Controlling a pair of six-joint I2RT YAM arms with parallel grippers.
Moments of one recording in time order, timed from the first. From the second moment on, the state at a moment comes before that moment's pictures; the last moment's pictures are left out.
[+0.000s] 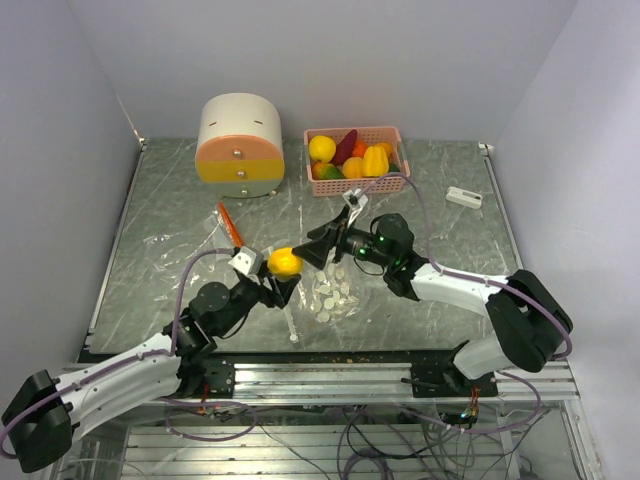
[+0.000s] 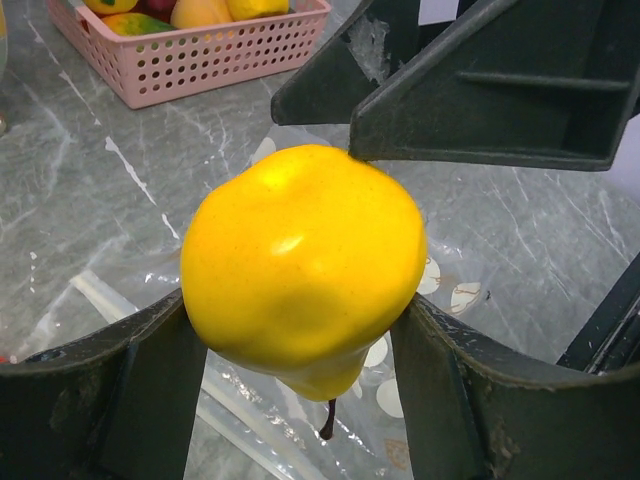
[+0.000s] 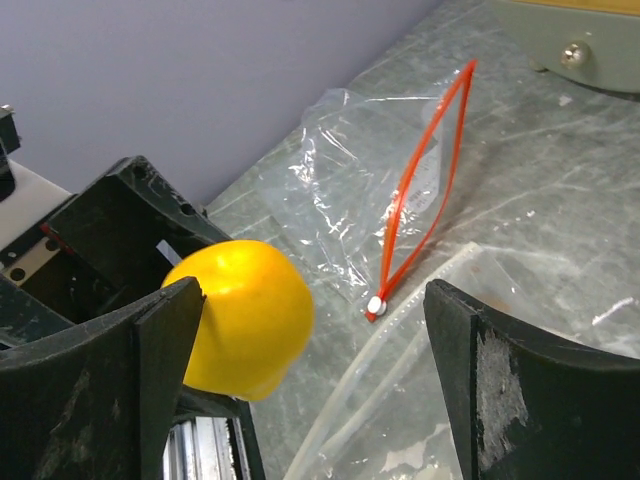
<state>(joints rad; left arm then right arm) -0.87 0.65 0.19 0.43 -0.18 -0.27 0.72 1.45 0.67 0.79 -0.45 0.55</state>
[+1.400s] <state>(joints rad) -0.87 0.52 0.17 0.46 -0.25 -0.35 0.59 1.69 1.01 0.45 -0.41 0.52</state>
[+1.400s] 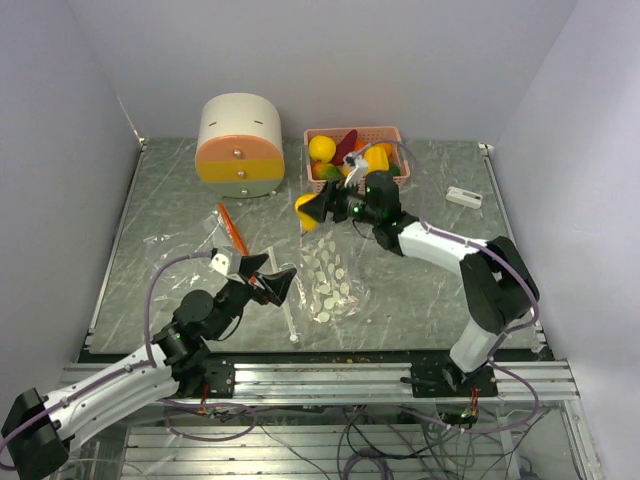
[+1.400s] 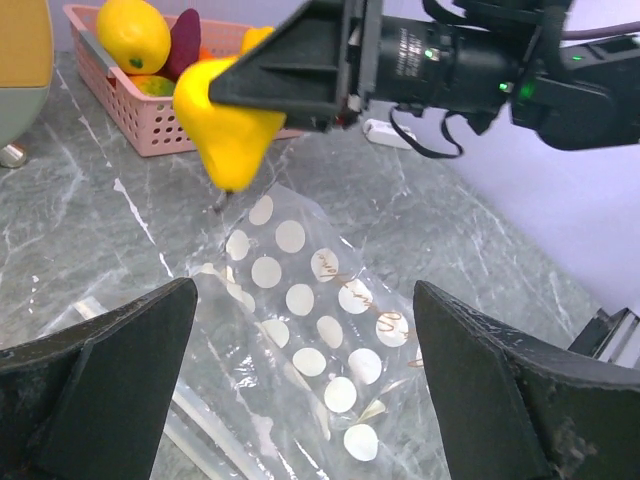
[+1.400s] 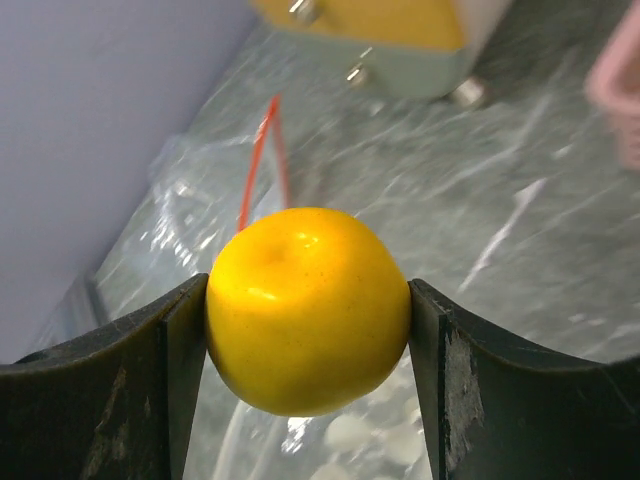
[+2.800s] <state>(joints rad) -0.87 0.67 0.19 0.42 -0.28 -0.35 0.11 2.28 1.72 0.51 -0.16 0.41</state>
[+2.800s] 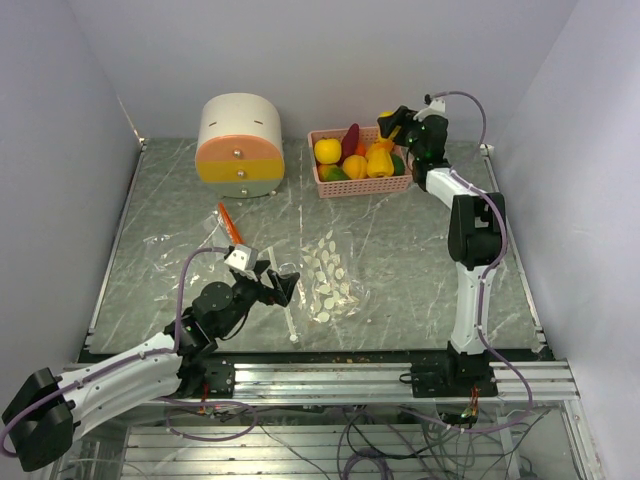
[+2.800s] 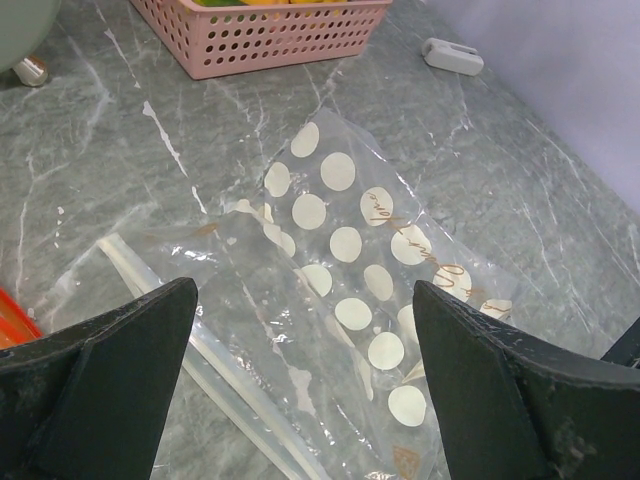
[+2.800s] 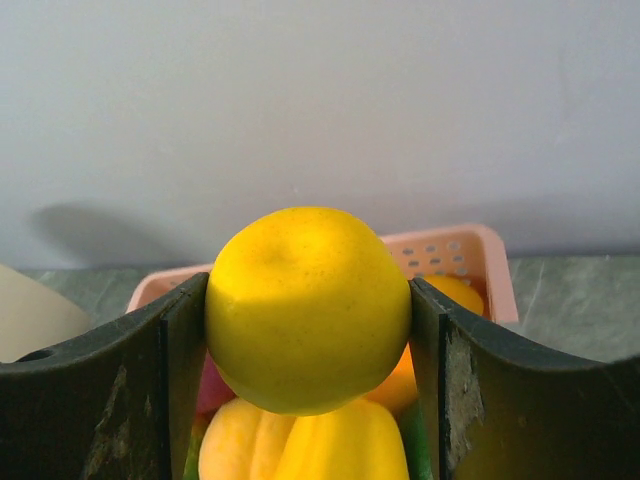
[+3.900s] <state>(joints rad) -0.87 0.69 0.19 0.42 -0.29 -0.35 0.10 2.22 1.60 0.62 -0.07 0.17</state>
